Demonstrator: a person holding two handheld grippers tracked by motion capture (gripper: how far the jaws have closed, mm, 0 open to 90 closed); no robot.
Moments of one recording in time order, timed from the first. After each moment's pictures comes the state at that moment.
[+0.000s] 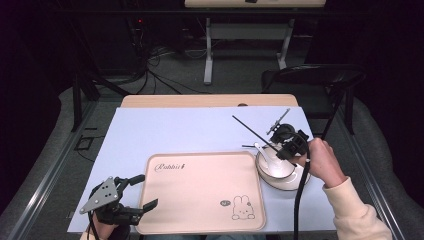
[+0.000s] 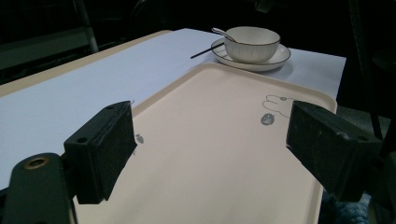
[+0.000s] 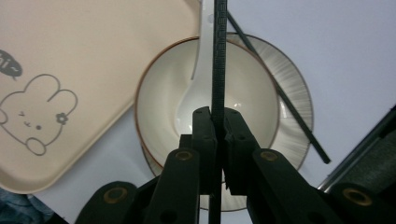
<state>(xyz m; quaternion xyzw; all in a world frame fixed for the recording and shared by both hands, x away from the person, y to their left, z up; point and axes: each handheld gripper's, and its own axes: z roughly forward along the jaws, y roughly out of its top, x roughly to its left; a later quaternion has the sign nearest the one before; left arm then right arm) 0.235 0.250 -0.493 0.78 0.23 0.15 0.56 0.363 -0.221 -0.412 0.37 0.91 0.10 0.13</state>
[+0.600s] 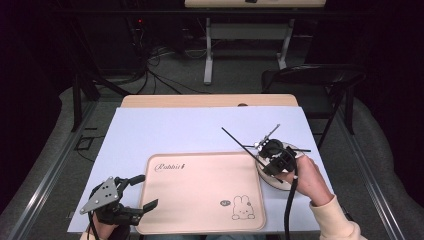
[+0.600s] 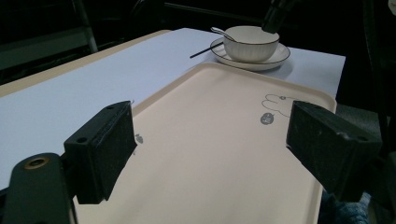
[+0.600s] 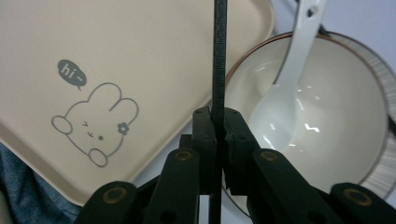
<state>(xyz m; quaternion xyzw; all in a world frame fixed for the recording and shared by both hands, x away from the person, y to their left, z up) 0.234 0.249 -0.493 0.78 0.23 0.16 0.56 0.335 -0.192 -0.439 0.41 0.90 0.13 0.08</state>
